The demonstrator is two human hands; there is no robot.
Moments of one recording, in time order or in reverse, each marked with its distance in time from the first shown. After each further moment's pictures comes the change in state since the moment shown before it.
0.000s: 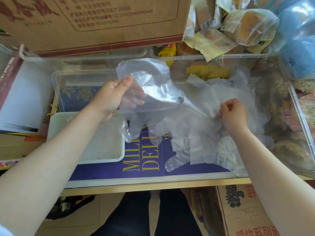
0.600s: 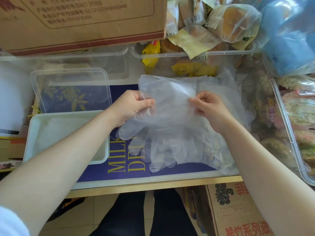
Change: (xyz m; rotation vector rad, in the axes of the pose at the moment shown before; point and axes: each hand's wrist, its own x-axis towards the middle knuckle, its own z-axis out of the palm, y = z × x) left_hand 0.023 -0.026 0.065 0.068 -0.151 -0.081; right_hand -0.007 -0.031 -0.013 0.541 -0.538 -0.018
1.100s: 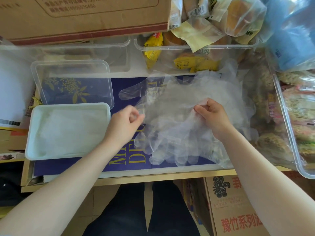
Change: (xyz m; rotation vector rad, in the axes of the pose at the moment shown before) left_hand -0.058 -0.039 0.015 0.585 0.381 0.017; right_hand -0.016 0.035 -0.001 -0.070 0.138 0.048
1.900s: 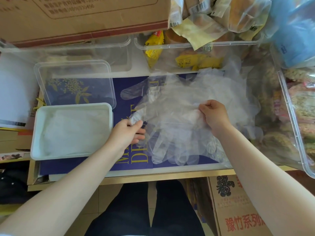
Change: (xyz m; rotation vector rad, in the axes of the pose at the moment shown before) left_hand -0.011 -0.010 0.013 -0.606 -0.197 -0.513; right_hand 0.017 0.011 0.008 -0.107 0.169 0.146
